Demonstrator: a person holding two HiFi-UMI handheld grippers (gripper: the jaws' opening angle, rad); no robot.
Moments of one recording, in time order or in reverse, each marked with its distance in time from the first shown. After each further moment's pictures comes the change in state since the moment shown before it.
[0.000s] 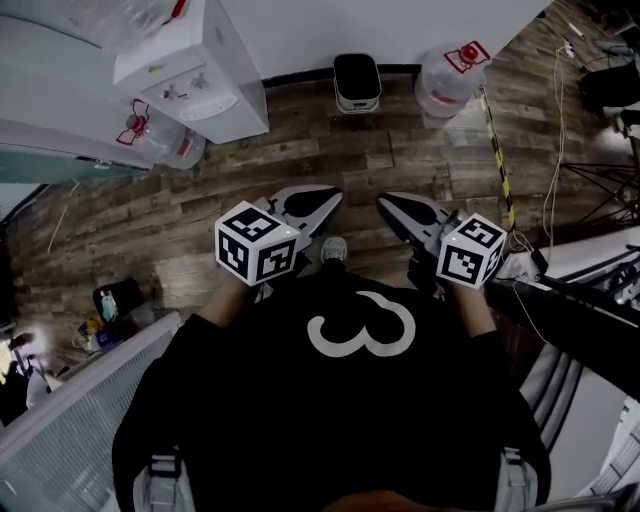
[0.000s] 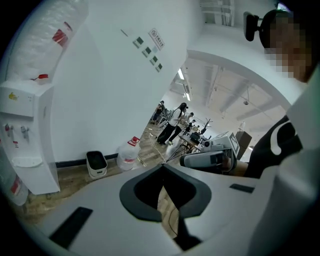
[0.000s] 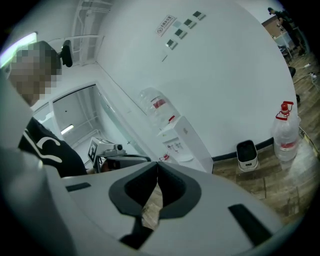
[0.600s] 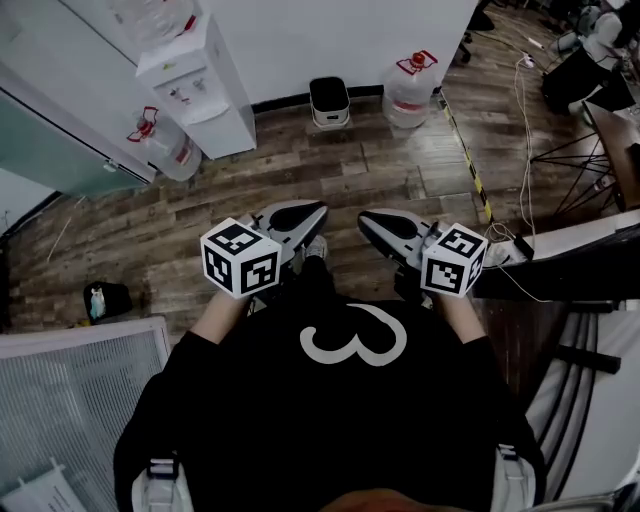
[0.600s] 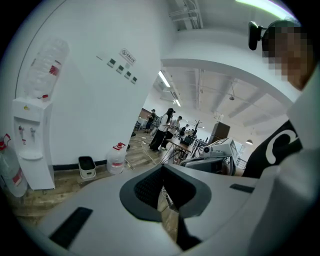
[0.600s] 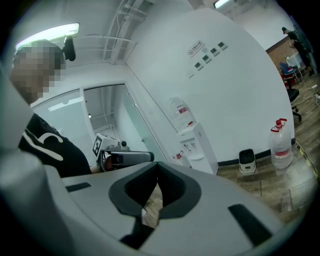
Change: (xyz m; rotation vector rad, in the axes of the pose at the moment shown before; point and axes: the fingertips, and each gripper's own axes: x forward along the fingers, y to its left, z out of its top) left arm -0.072 -0.250 -0.120 0.127 -0.122 -0.003; right arm -0.192 0.167 -0.144 -0.187 -0.098 0.076
